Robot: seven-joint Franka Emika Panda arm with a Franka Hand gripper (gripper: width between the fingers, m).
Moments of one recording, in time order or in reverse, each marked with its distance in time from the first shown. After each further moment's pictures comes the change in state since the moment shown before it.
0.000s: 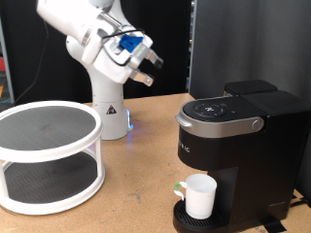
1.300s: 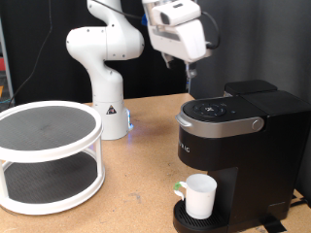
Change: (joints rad) arm 0.001 0.066 0.334 0.229 -0.681 -0.055 0.094
